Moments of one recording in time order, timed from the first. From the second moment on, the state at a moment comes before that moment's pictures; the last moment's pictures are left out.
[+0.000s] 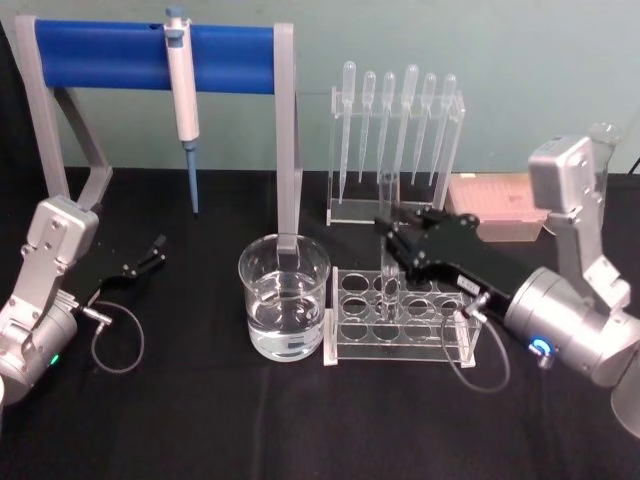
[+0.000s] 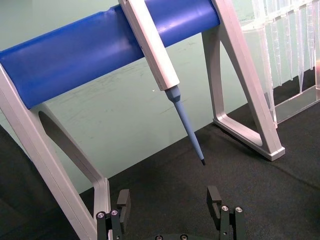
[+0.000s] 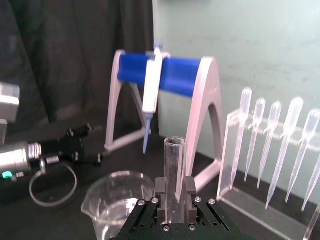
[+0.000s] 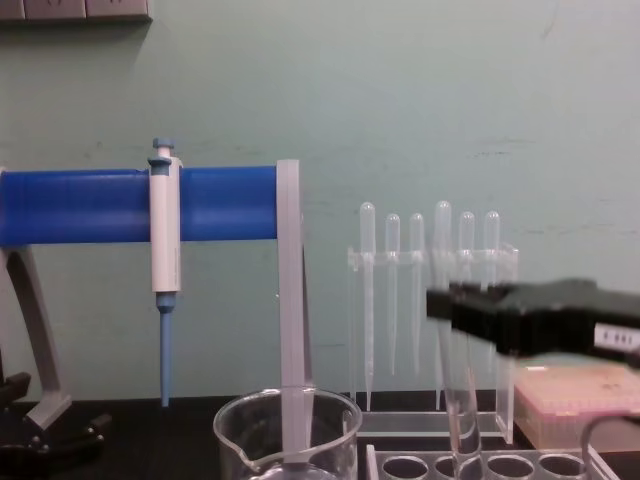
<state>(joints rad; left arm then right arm) -0.20 0.60 0.45 -1.41 -0.25 -0.12 0.03 0.15 0.47 -0.35 -1.76 0.43 0.15 0.36</state>
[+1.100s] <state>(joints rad) -0.20 0.60 0.45 -1.41 -0.25 -0.12 0.03 0.15 0.47 -0.32 -1.81 0.45 0.16 0.34</state>
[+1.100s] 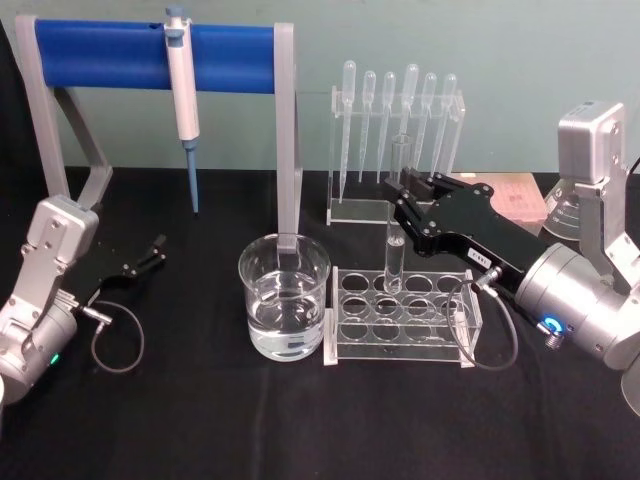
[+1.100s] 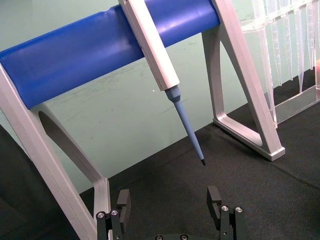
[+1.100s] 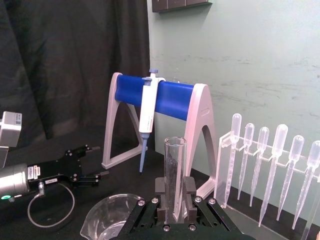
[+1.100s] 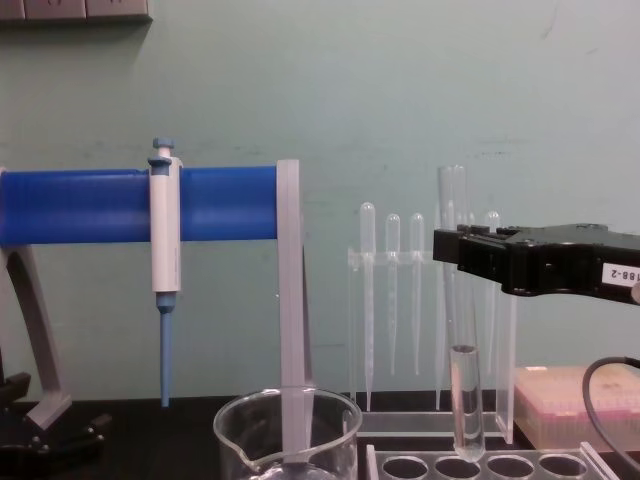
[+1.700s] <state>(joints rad) -0.20 0.60 0.45 -1.41 -0.25 -0.12 0.03 0.15 0.47 -0.32 -1.81 0.45 0.16 0.34</state>
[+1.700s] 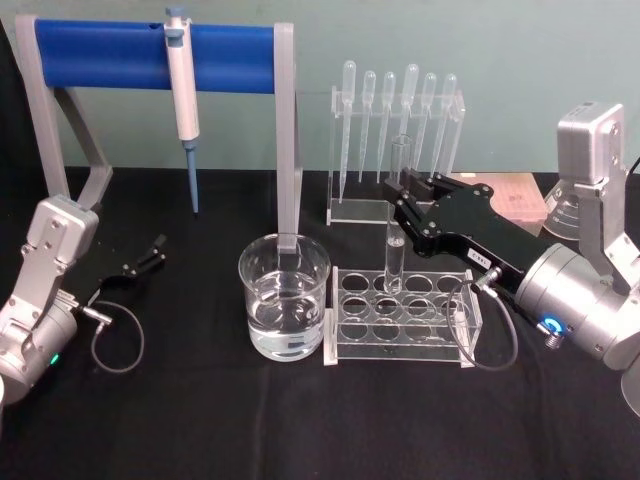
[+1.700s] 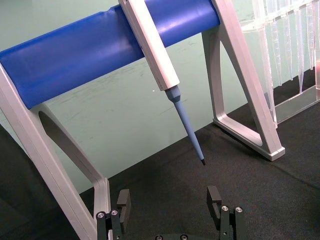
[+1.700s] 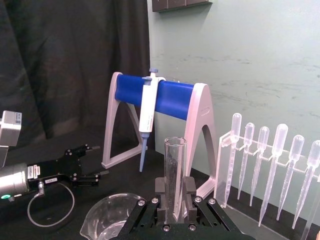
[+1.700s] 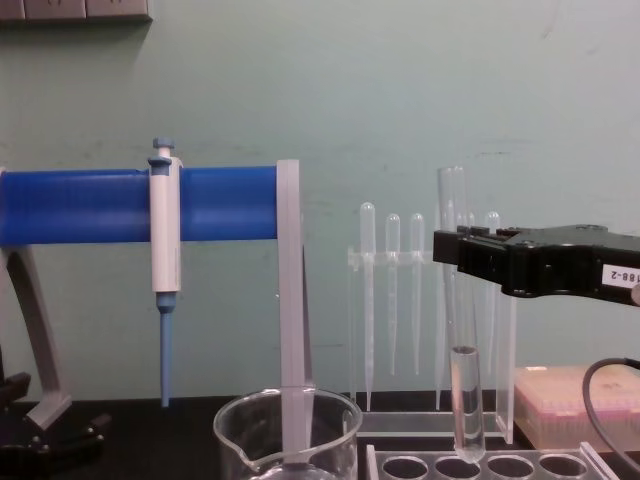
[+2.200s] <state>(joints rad) -0.20 0.60 0.45 -1.41 -0.25 -0.12 0.03 0.15 0.47 -0.32 -1.81 0.45 0.16 0.34</state>
